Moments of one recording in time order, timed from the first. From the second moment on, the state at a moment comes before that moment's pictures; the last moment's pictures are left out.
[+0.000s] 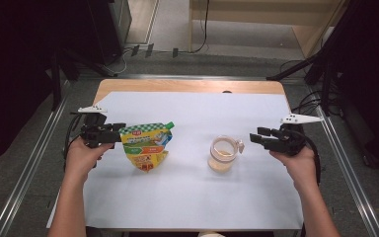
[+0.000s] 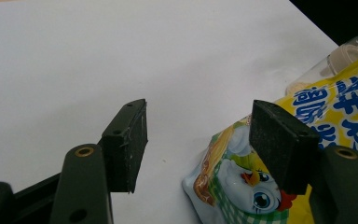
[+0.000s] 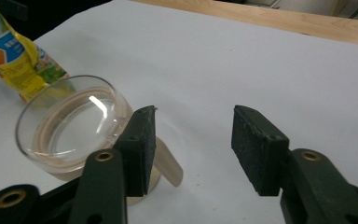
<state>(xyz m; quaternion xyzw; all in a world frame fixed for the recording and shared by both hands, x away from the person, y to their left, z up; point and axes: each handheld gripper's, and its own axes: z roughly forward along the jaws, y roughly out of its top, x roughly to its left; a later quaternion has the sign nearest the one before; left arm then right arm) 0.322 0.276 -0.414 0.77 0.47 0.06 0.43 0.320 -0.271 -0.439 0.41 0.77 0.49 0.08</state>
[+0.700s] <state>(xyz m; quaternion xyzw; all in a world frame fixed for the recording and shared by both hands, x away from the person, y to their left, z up) 0.324 0.268 -0.419 0.78 0.47 0.06 0.41 0.331 -0.284 -0.478 0.45 0.76 0.45 0.12</state>
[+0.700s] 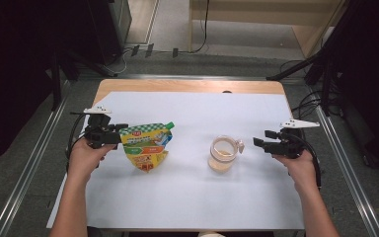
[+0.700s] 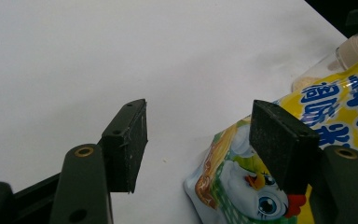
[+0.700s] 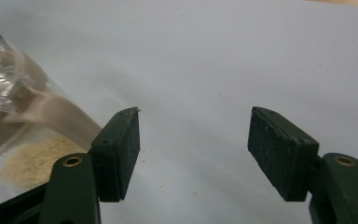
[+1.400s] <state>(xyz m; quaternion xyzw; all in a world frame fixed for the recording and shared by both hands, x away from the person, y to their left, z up) 0.326 0.270 -0.422 0.77 0.48 0.06 0.41 0.332 -0.285 -0.487 0.46 0.77 0.43 0.13</state>
